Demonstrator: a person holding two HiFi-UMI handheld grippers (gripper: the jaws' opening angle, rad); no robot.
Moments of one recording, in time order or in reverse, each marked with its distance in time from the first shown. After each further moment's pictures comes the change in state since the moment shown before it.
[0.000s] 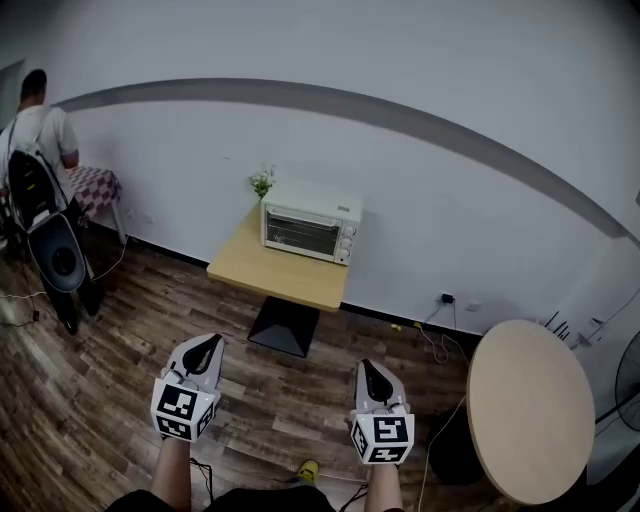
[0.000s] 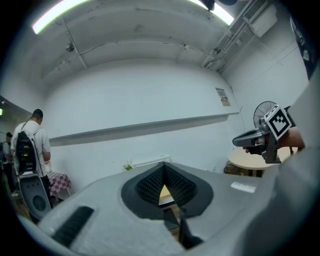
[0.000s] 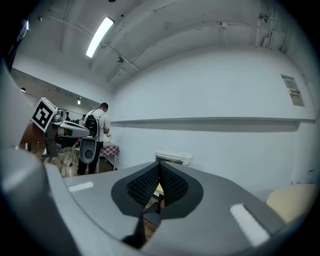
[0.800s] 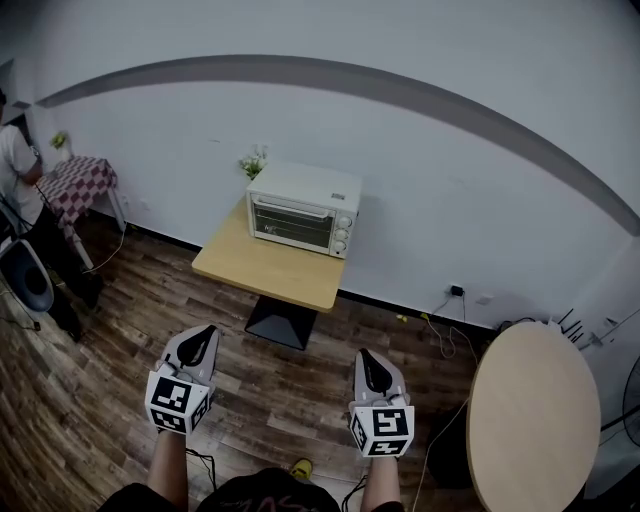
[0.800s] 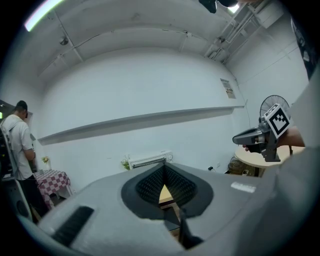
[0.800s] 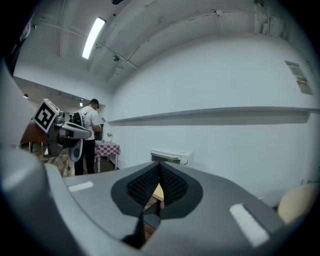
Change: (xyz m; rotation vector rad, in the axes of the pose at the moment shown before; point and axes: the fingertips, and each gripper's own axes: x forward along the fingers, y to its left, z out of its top) left arm 0.123 -0.012 -0.011 0.000 0.064 0.024; right arm 0.093 -0.089 -0.025 0.017 0.015 0.061
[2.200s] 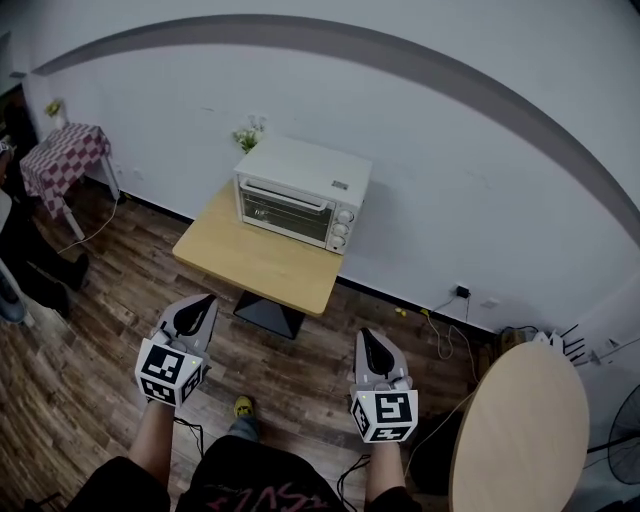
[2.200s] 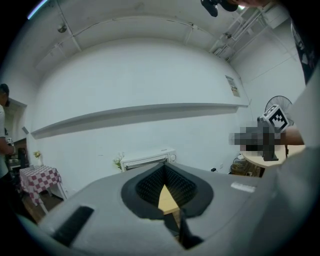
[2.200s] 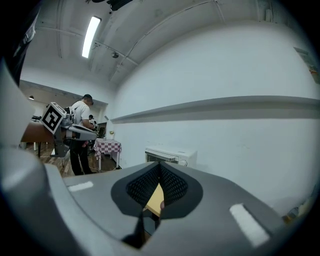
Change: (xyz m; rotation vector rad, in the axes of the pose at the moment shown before) left arm 0.159 0.028 -0.010 -0.033 0.023 -0.028; right arm 0.134 -0.080 -0.009 -0.016 0.017 0.073
